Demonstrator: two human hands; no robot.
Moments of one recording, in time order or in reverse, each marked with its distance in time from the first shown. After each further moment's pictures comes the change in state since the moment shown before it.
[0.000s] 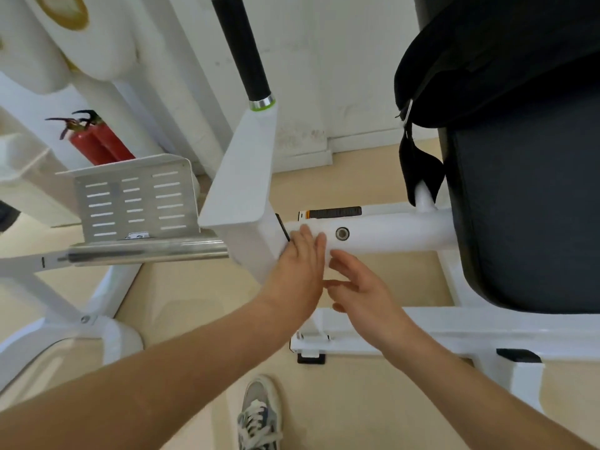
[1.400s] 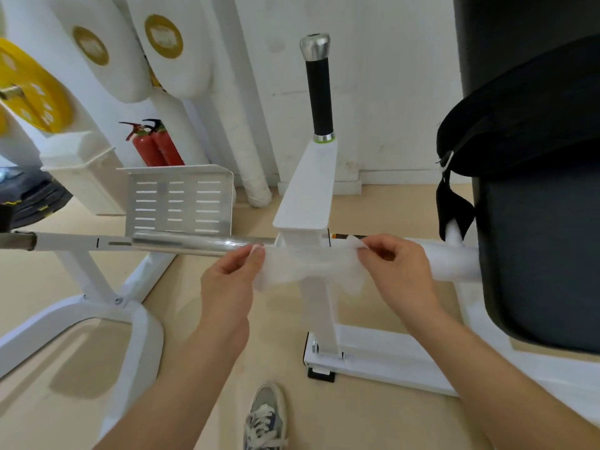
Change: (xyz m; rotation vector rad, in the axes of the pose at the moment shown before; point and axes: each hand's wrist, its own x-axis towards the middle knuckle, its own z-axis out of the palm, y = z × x) left_hand -0.103 -0.074 0.006 -2.353 0.492 -1.228; right_hand 0.003 -0.064 0.008 -0.177 0.289 -0.285
